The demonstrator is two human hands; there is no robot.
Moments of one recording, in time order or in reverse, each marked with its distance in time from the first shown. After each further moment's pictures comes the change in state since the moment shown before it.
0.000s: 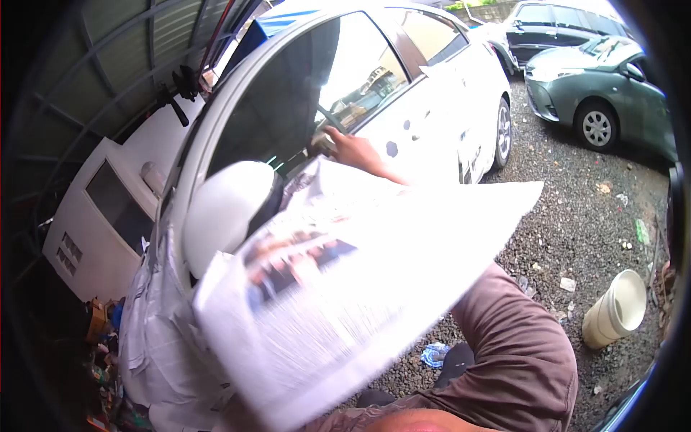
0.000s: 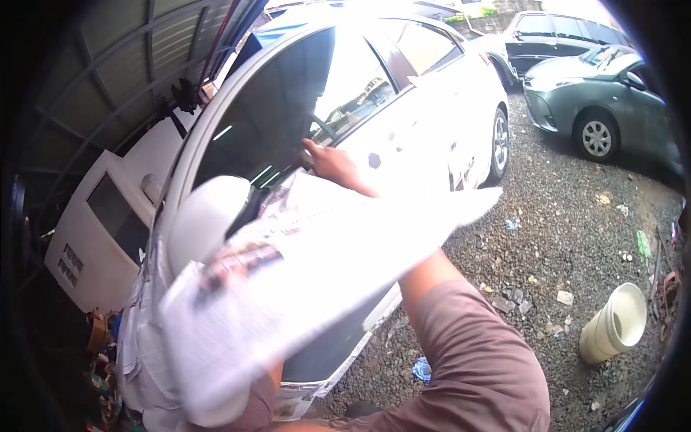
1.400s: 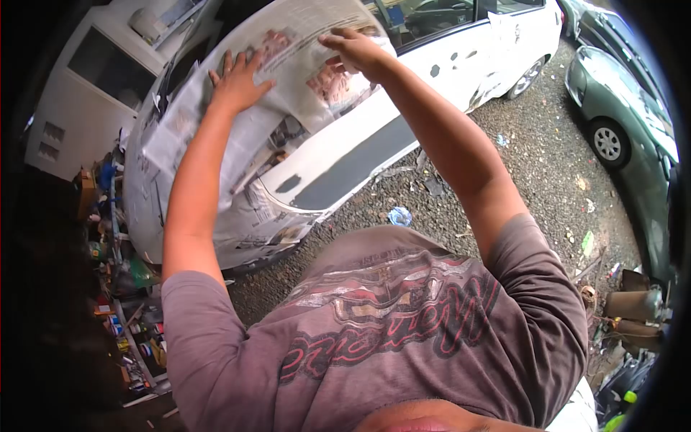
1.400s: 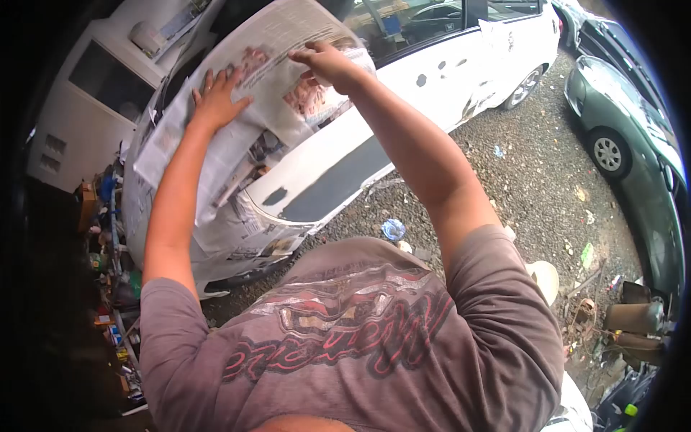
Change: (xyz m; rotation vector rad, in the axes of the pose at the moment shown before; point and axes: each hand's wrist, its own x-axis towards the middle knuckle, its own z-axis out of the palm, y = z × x) left_hand 0.179 -0.188 -0.341 0.493 -0.866 -0.073; right_hand 0.084 -0.256 -0.089 1.029 -0.557 0.535
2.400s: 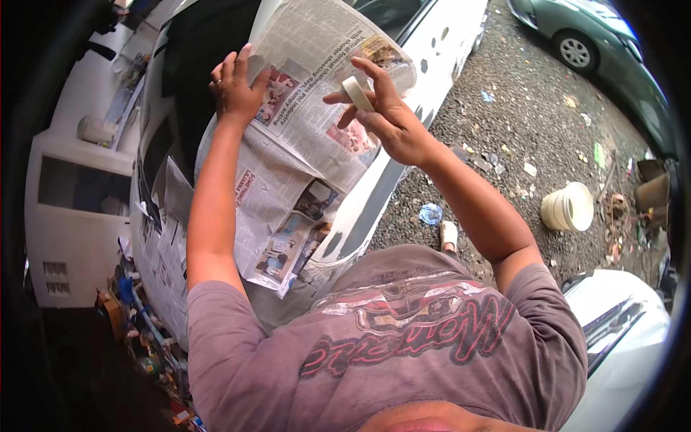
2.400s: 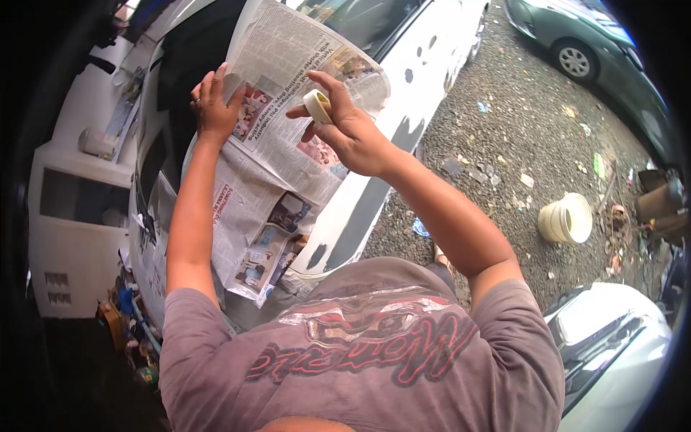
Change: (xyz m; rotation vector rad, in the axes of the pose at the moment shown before) left_hand 0.197 -0.007 0.061 -0.379 0.716 0.427; right_hand -0.056 0.014 0.047 -0.232 0.230 -0.483
